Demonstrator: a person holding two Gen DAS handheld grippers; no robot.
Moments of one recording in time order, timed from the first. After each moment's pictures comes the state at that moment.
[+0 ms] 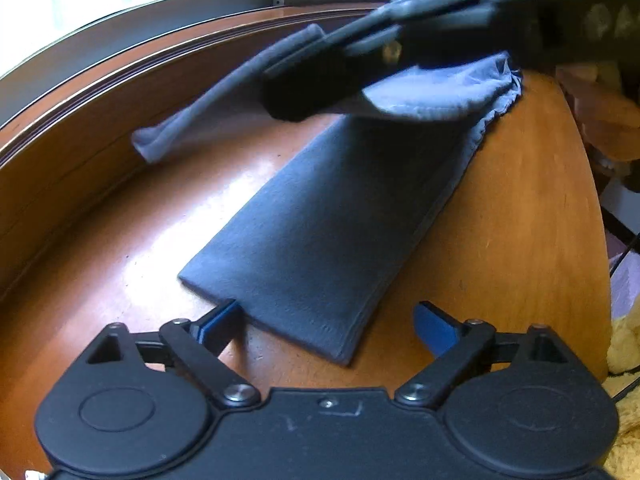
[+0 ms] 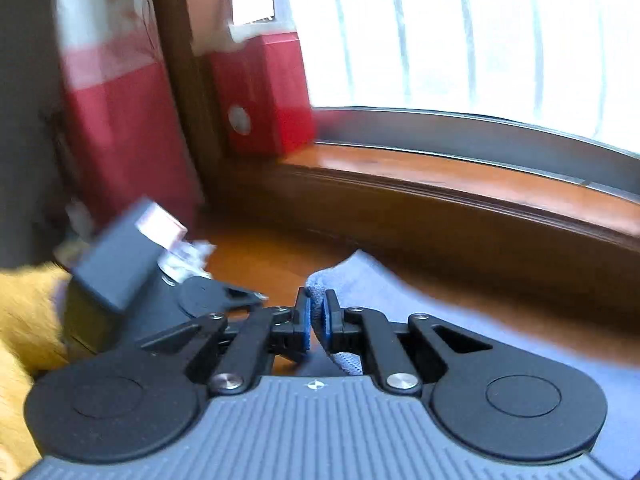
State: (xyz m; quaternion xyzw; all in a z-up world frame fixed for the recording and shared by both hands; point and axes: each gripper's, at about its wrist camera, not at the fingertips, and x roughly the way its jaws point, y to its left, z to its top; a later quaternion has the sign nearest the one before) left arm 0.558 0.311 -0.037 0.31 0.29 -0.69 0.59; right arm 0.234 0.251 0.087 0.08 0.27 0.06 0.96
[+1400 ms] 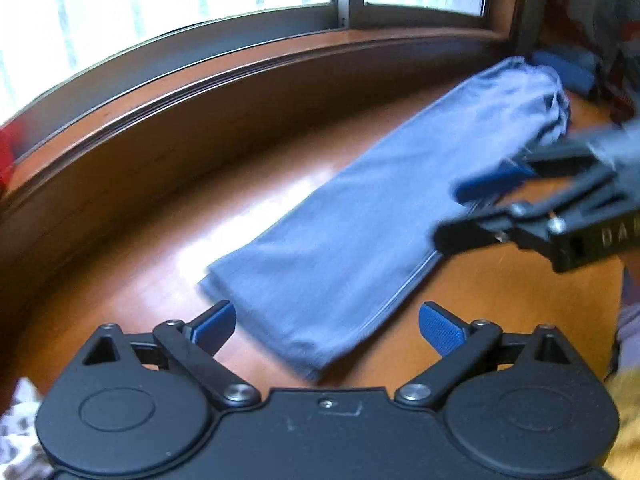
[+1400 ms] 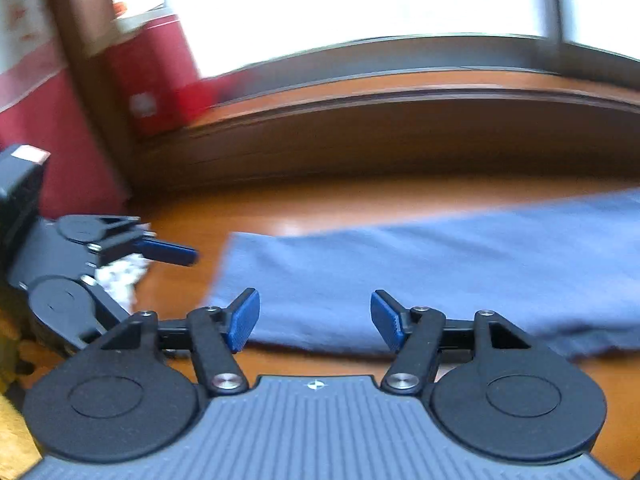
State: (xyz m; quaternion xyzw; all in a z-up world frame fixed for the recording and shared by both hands) left arm 0.533 0.329 -0.002 0.28 0.30 -0.62 0.67; right arm 0.221 0.293 0.030 0.18 0.31 -0.14 0.92
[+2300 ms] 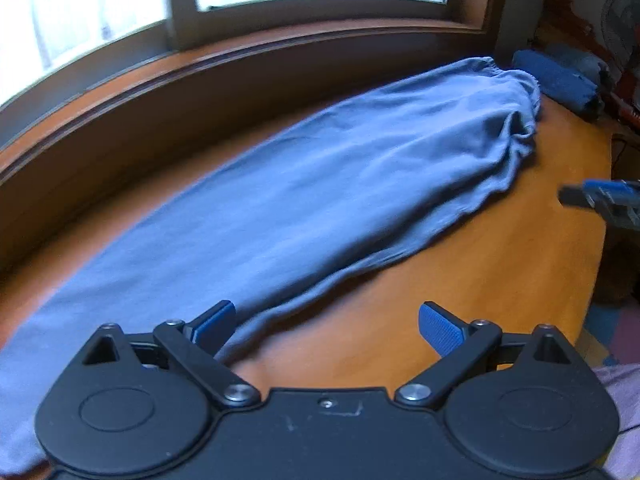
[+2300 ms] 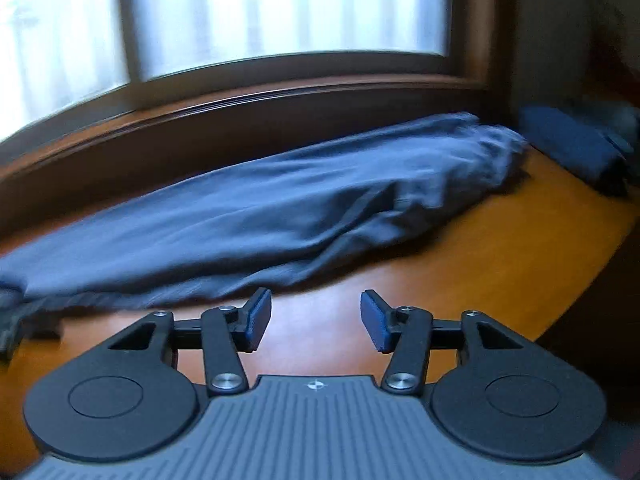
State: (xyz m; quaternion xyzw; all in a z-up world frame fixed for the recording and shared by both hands) left arm 0.296 0.134 -0.009 0.28 0.33 -0.60 0.67; right arm -0.064 0.053 0.034 0.18 0.27 -0.44 0.84
